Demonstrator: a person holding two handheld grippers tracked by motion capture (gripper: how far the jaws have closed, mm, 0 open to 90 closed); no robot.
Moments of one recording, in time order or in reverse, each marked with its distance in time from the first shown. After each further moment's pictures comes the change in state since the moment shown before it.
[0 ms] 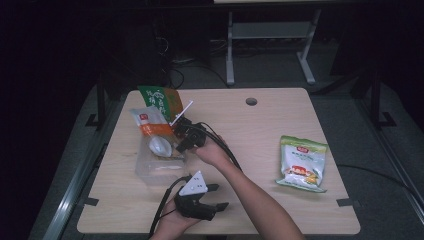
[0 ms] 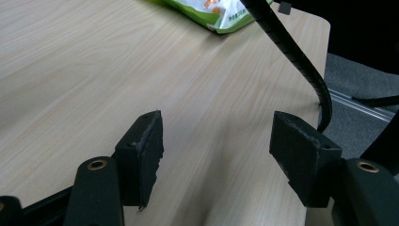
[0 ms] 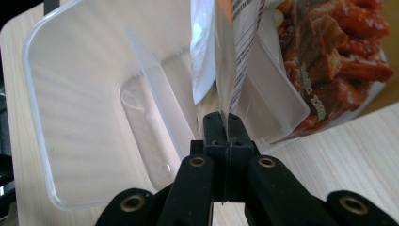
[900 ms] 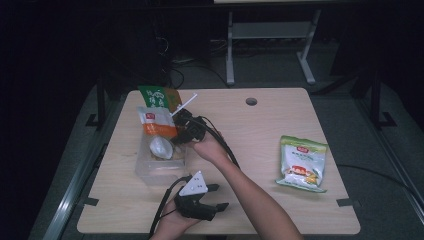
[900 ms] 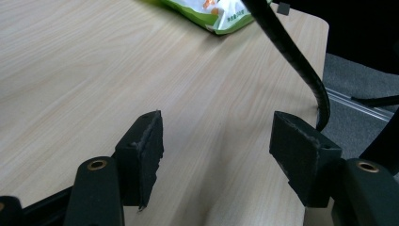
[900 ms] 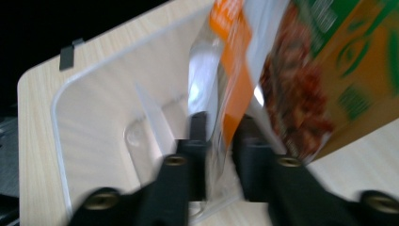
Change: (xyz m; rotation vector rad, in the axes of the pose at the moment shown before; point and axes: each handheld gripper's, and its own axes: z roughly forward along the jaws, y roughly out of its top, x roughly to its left) left arm -0.001 0.000 -0.001 -0.003 0.001 0.002; right arm 0.000 0.010 -0.019 -0.161 -0.028 -0.004
